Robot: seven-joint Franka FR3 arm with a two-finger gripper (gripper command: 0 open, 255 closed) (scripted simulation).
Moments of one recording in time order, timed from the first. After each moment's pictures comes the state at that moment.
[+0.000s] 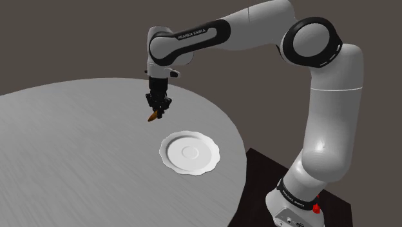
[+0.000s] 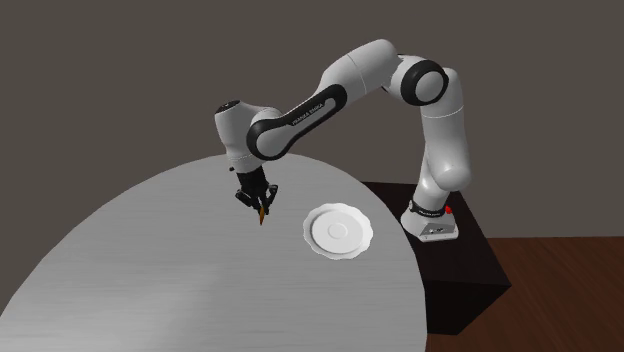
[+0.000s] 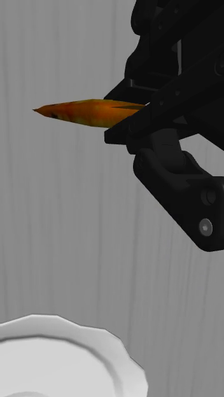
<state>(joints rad) -0.10 0.38 0.37 -1.68 0.04 1.91 1.73</state>
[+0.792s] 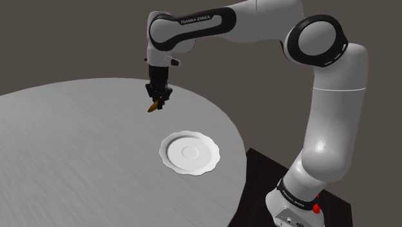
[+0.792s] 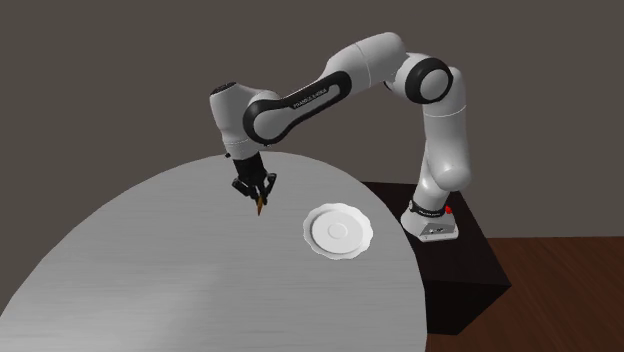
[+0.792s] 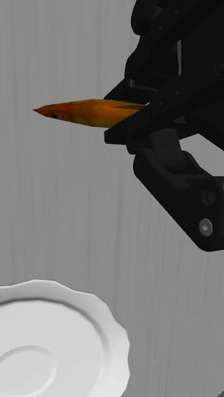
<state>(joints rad) -0.11 0.35 0.38 -1.61 0.05 1.80 1.73</state>
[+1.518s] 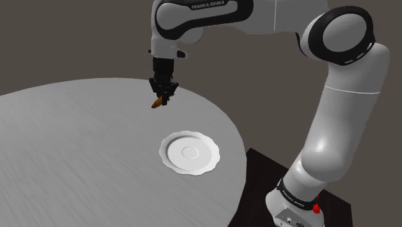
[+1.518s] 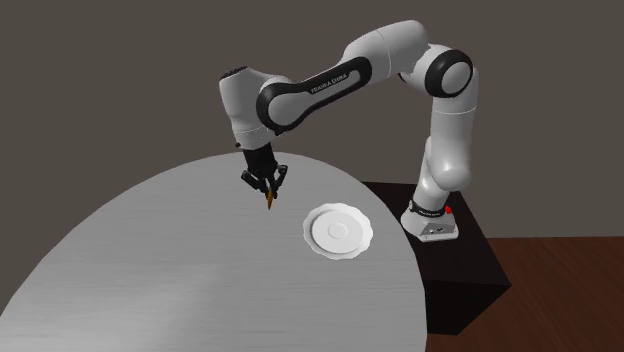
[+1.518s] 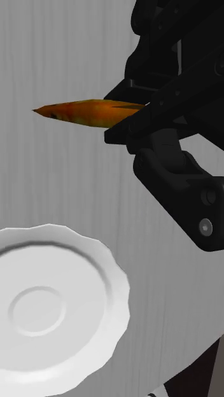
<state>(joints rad) -0.12 0.22 0.39 -1.69 0.10 1.76 1.74</state>
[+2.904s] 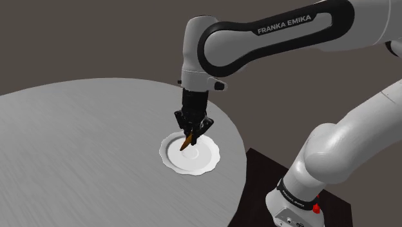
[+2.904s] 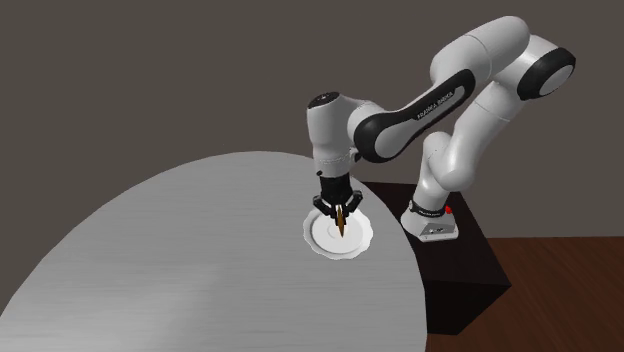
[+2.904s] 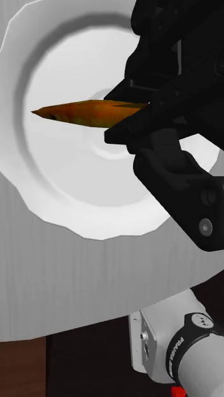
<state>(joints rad) -0.02 -0.35 0.47 -2.37 0.37 1.92 1.75</state>
